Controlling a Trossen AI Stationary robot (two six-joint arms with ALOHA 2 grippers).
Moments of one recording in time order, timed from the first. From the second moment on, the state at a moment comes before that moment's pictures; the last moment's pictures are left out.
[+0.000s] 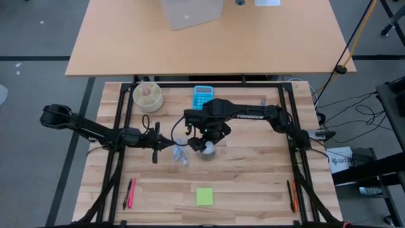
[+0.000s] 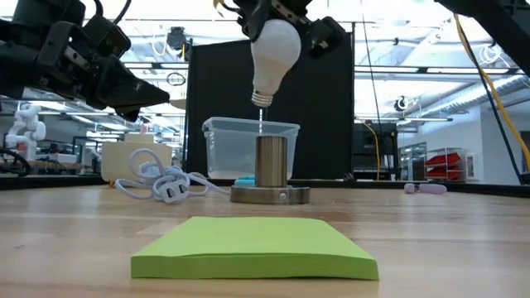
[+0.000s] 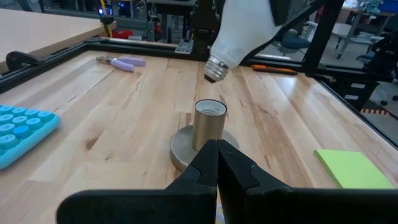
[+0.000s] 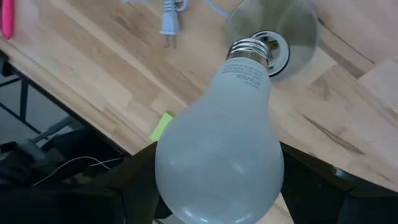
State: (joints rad) left arm -0.14 1.00 0.07 0.77 -0.12 -0.12; right arm -0.02 2.22 2.36 -1.51 -0.37 0.96
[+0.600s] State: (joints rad) left arm -0.14 1.00 0.07 0.77 -0.12 -0.11; right arm -0.03 2.29 2.36 -1.54 -0.40 0.98
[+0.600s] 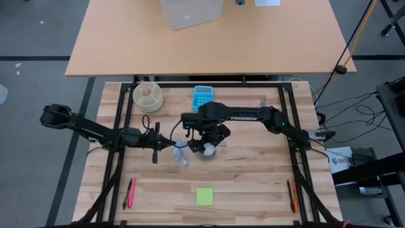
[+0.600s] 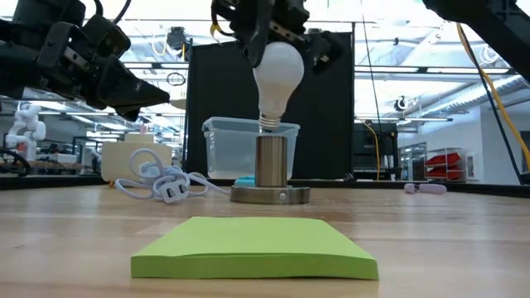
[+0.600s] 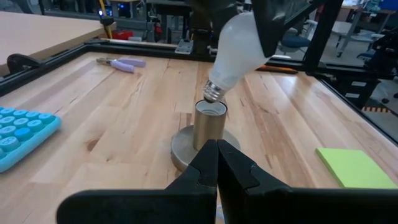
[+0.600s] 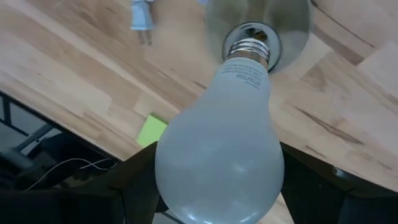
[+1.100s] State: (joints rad) left arm -0.14 1.00 0.07 0.77 -0.12 -0.10; right arm -0.05 2.29 2.36 -1.55 -0.45 0.99
